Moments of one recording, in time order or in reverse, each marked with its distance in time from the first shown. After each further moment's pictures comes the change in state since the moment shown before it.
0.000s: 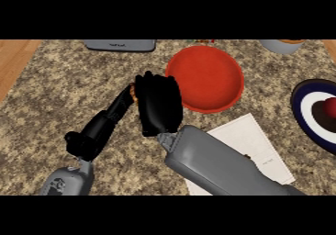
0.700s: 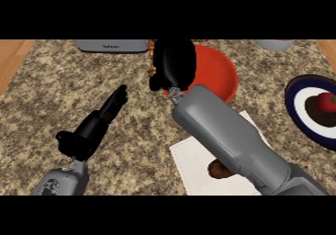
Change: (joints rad) left arm 0.014 0.009 0.041 -0.002 0.001 -0.001 -0.004; right arm -0.189 -0.021 -0.172 0.328 0.032 -0.211 -0.068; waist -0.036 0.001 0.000
